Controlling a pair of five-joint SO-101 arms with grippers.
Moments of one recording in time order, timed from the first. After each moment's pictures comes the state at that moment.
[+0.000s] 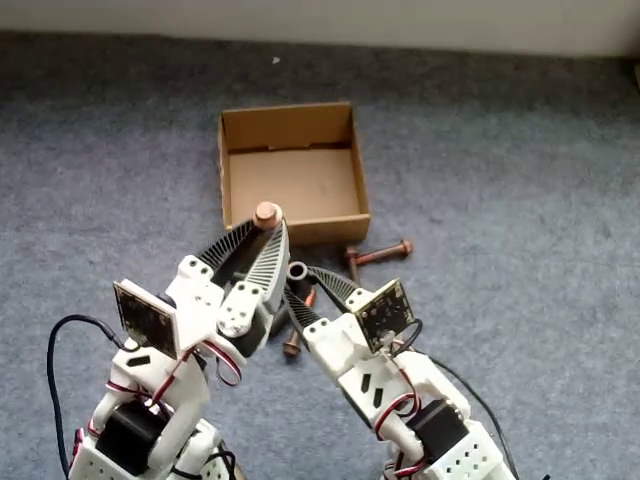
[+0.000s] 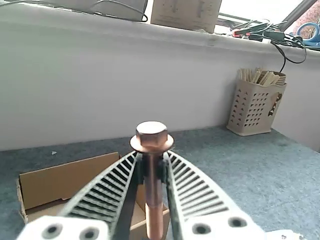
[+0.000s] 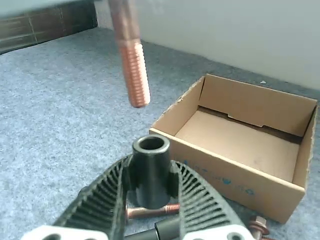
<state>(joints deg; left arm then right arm) 24.8 -103.8 76.9 32.7 13.0 -42.6 -104.1 95.9 28.2 1.5</state>
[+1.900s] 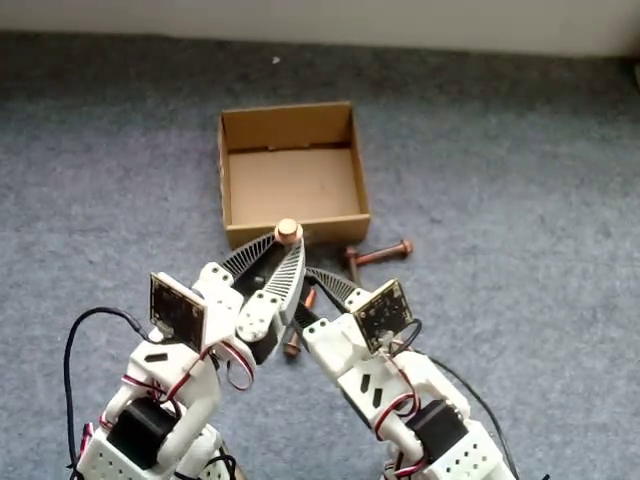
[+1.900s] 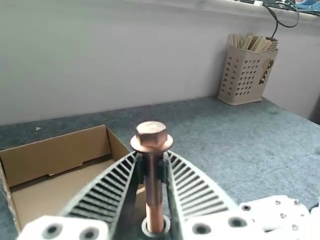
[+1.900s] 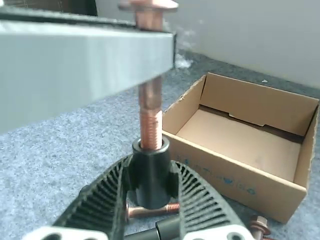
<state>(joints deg) 27.5 -103.8 80.7 34.6 12.4 -42.8 -104.0 95.9 28.2 1.7</state>
